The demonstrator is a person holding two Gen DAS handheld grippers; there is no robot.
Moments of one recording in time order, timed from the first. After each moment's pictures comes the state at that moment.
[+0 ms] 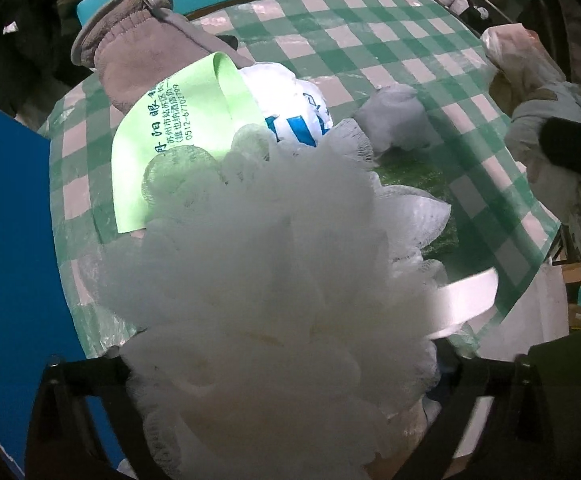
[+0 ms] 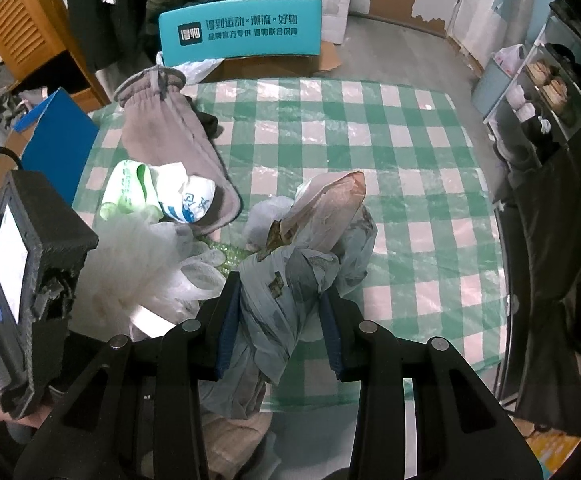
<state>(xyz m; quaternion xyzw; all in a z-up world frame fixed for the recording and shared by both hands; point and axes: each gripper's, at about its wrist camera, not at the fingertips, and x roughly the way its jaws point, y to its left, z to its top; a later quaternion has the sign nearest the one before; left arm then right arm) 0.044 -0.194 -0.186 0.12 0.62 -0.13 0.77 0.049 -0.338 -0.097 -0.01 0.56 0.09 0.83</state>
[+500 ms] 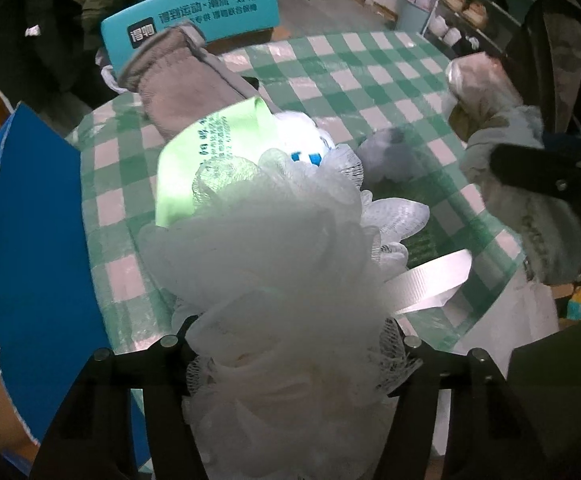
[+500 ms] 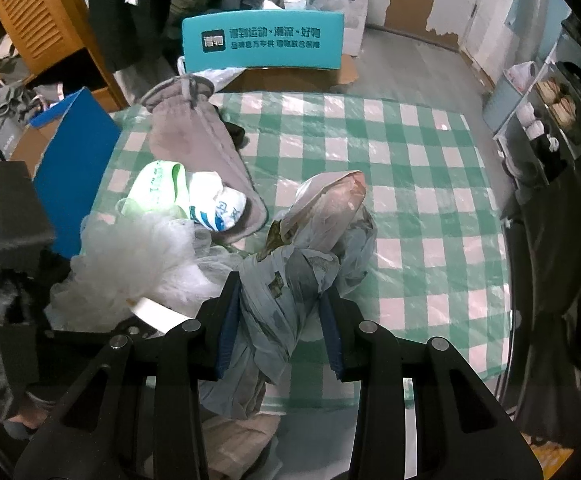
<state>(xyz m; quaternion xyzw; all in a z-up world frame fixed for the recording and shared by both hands) 0.034 -0.168 -0.143 0.08 0.58 -0.14 0.79 0.045 -0.318 -0.082 -0.02 0.54 0.11 0.83</state>
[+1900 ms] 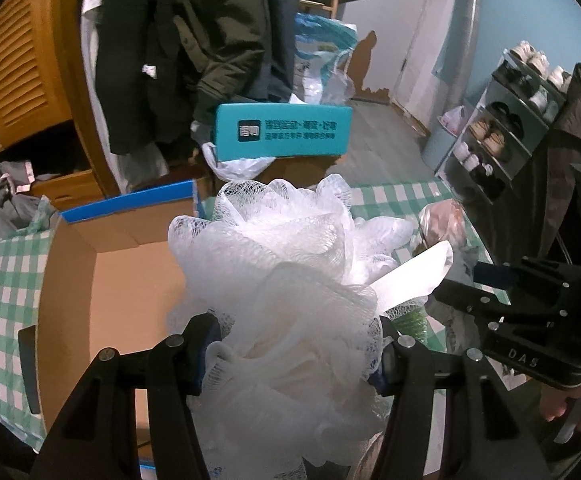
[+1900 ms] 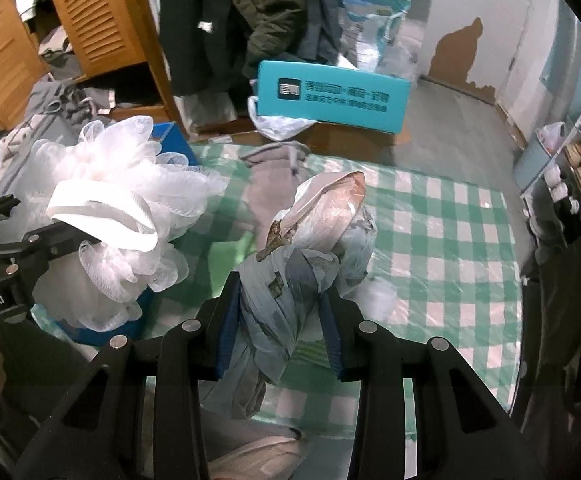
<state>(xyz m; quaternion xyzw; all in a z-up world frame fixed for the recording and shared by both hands) 0.028 -0.044 -0.010 -0.03 0.46 -0.09 0.88 0.046 -0.237 -0.019 -0.05 0.49 0.18 0.85</state>
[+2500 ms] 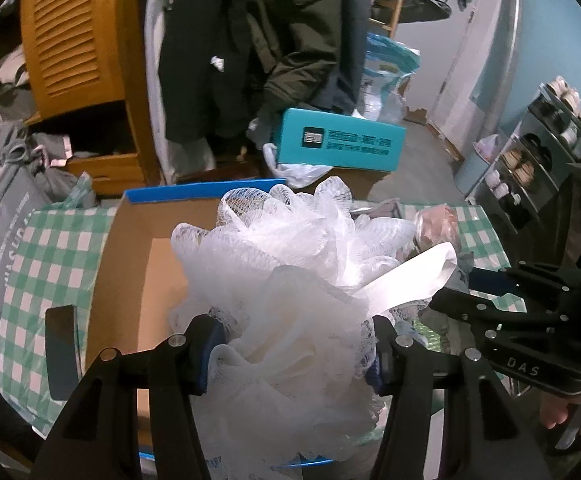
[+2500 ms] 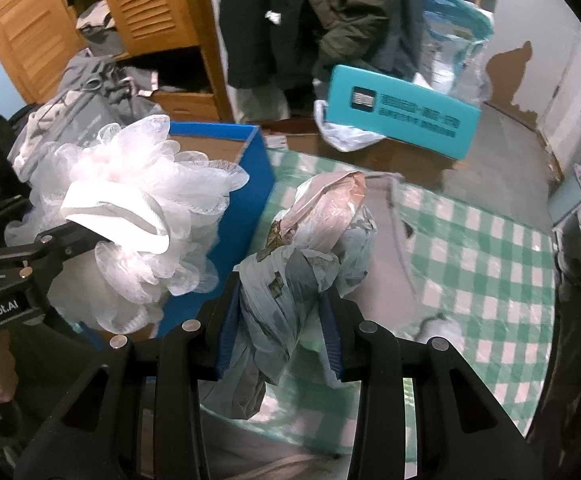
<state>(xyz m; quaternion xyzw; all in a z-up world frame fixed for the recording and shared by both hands) 0.025 0.039 -0.013 -0.06 0.45 -0.03 0.89 0.061 -0.143 -0.017 -0.07 0.49 0.25 0.83</state>
